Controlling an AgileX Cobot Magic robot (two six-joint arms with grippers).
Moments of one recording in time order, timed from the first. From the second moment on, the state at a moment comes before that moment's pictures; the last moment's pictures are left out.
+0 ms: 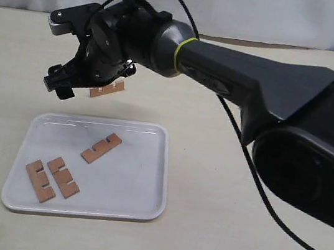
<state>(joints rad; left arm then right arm) -0.12 0.00 0.00 -0.21 0.31 0.26 0.50 2.39 -2.06 -0.12 0.73 0.20</state>
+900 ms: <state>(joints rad) -0.12 0.00 0.00 -0.21 0.31 0.26 0.43 2.57 -2.14 -0.20 0.56 0.33</state>
